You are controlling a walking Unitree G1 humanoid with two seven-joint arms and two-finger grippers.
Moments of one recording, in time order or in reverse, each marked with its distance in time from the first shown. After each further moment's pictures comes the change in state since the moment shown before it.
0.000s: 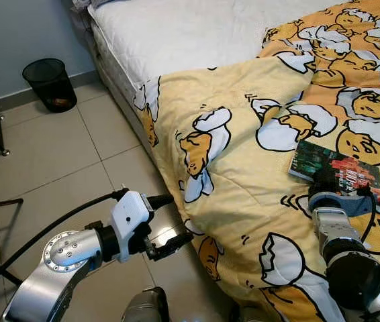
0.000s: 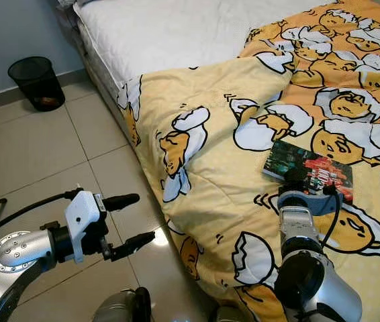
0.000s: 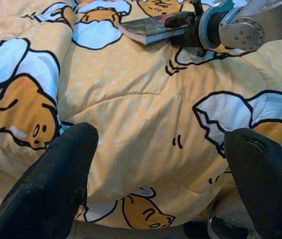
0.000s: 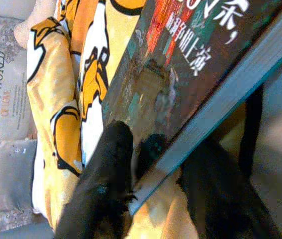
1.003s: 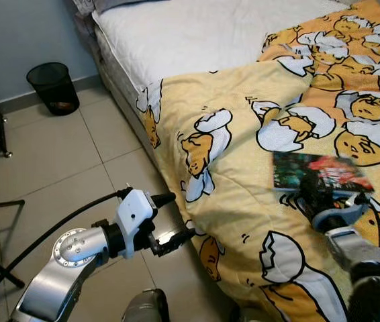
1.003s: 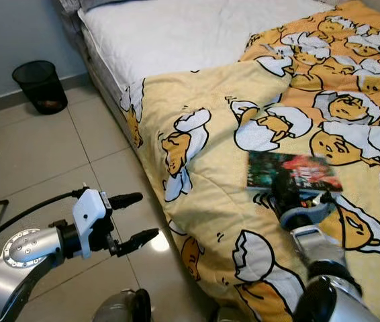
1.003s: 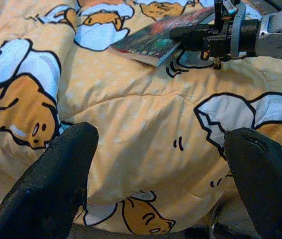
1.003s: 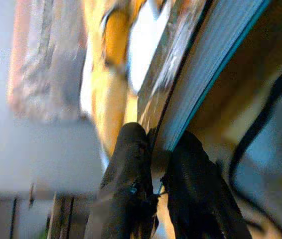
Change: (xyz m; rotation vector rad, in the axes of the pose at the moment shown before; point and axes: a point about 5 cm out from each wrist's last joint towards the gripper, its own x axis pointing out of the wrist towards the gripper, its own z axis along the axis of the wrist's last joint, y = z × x) left arm 0.011 0.004 -0.010 -0.016 -0.020 0.005; right arm -0.025 -0.023 0.014 -0.067 0.420 0.247
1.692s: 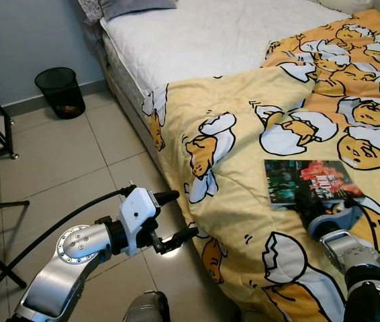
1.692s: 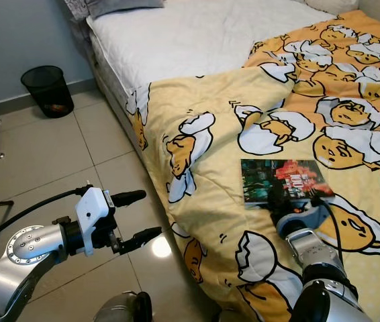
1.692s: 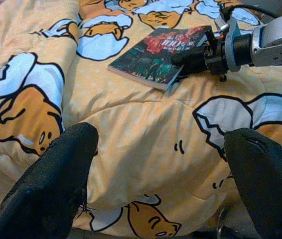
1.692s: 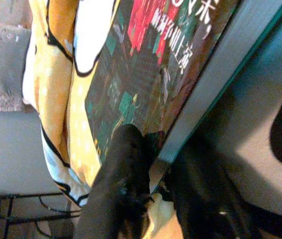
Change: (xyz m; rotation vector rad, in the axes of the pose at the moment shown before) left arm 0.004 0.002 0.002 0.020 0.000 -0.016; right arm 0.003 -0.015 -0.010 -0.115 -0.051 -0.251
